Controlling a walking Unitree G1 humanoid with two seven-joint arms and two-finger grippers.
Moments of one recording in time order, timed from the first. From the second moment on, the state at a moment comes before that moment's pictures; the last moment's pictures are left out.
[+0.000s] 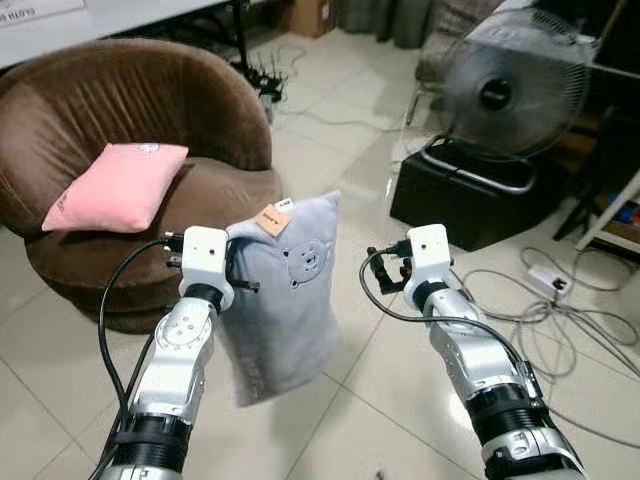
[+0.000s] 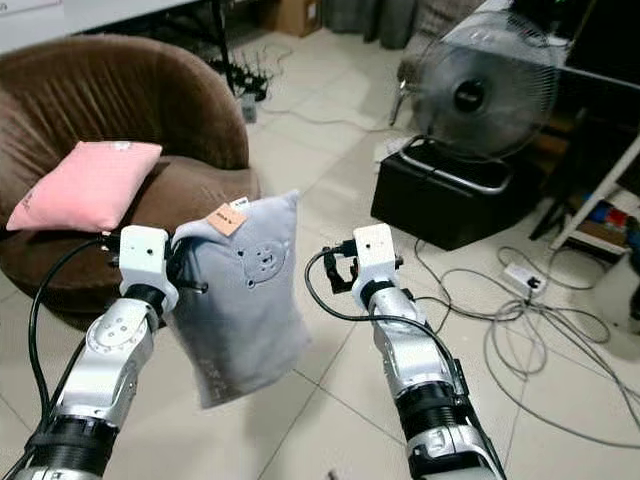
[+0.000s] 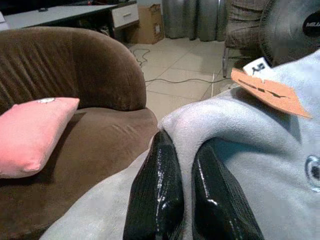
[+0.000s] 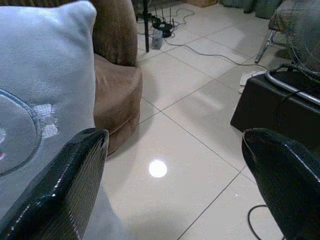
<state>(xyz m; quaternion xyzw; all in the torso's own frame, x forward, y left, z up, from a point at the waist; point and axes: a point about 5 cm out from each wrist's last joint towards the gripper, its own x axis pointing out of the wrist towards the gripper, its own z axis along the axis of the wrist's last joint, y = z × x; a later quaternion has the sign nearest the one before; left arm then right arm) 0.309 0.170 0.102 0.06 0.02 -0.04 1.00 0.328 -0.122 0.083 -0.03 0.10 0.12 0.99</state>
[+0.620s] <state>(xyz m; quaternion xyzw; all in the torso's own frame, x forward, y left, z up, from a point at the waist) 0.309 0.183 0.103 0.08 0.02 -0.03 1.00 0.329 -0.104 0.086 -0.02 0.09 0.13 0.99</state>
